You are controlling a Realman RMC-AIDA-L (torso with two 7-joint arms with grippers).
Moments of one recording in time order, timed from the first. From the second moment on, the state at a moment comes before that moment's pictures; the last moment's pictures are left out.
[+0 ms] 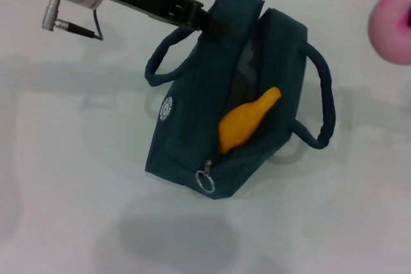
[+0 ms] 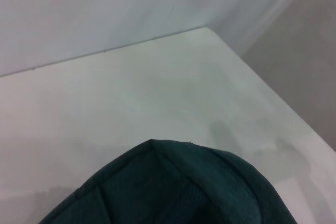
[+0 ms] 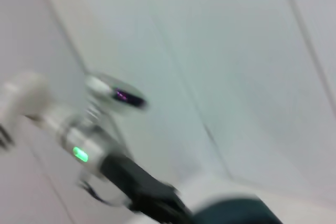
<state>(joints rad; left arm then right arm) -0.89 -2.04 0.88 0.97 2.22 1.63 -2.43 0.45 1.97 -0.63 -1.07 -1.71 -1.85 1.92</state>
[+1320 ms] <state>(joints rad) -0.88 -2.04 0.91 1.06 2.22 1.65 -2.47 0.68 2.01 -1.13 -0.73 -1.67 -1.53 1.64</state>
